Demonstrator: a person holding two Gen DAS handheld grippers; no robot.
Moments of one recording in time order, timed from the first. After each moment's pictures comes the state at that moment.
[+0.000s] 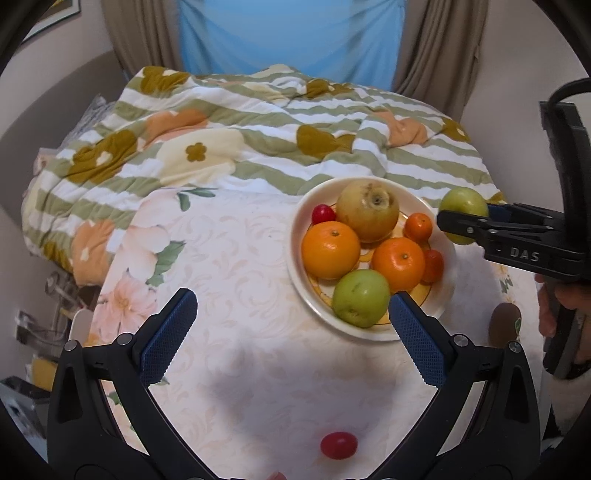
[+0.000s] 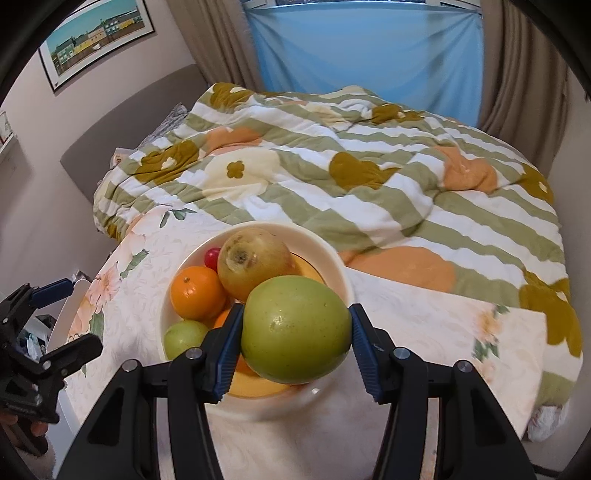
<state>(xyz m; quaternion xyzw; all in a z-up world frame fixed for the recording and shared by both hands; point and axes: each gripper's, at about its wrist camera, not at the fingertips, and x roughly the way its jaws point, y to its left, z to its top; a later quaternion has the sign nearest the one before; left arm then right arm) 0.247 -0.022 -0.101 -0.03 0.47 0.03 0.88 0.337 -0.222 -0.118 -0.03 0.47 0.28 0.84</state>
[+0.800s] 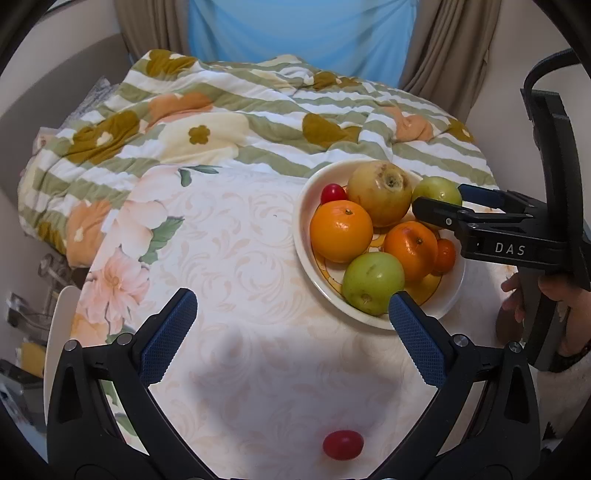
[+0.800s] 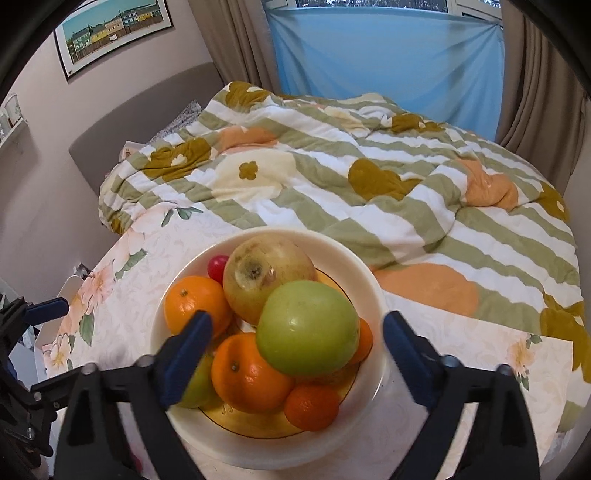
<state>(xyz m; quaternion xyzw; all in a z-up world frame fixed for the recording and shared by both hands) 0.241 -0.014 -0.125 -0.06 0.48 0.03 0.88 0.347 -0.198 -0.137 -0.04 0.44 0.29 0.85</state>
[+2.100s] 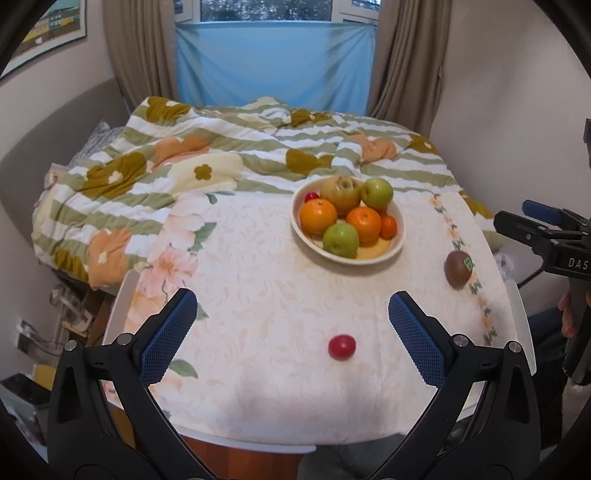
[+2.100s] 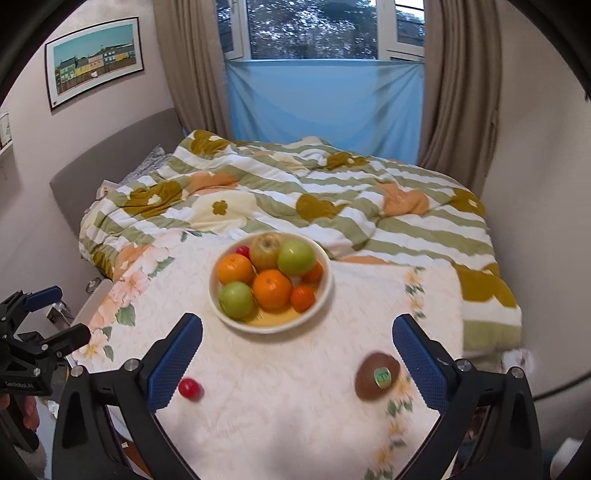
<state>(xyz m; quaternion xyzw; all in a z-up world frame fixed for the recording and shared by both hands) 0.101 -0.013 -0.042 -0.02 0.41 -0.01 0.91 0.165 -0.263 -0.026 -0.03 0.39 0.16 0.90</state>
